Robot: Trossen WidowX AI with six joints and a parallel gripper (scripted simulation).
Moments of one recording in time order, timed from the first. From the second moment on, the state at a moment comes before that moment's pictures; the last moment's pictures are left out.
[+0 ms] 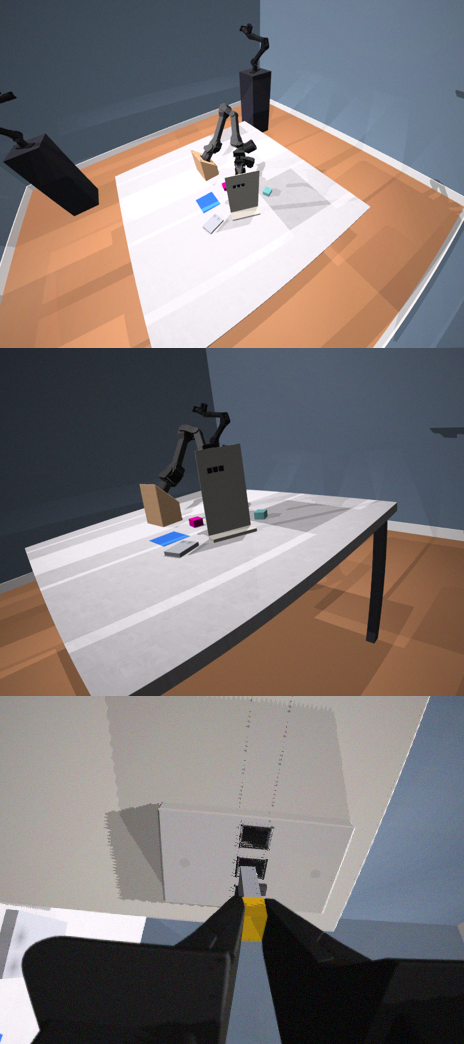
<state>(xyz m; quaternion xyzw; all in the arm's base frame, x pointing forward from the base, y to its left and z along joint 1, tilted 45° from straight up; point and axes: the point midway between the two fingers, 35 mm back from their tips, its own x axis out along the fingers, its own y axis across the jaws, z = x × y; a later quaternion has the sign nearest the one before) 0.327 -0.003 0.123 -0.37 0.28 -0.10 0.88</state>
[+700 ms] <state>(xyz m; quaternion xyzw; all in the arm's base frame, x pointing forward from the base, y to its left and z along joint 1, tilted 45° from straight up) 0.319 -0.002 0.126 -0.37 0.28 -0.10 0.88</state>
